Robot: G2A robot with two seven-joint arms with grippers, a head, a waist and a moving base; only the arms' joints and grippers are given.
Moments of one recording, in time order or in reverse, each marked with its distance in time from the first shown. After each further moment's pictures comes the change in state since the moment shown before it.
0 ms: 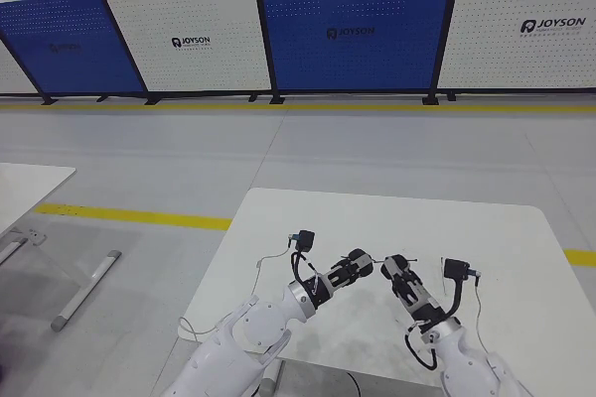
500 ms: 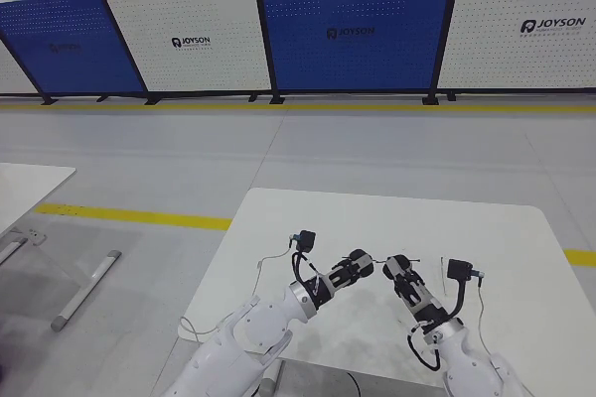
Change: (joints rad) left arm -0.003 -0.002 0.008 0.002 0.000 0.015 0.011; right arm -0.011 0.002 0.016 -0.004 0.013 -0.021 0.007
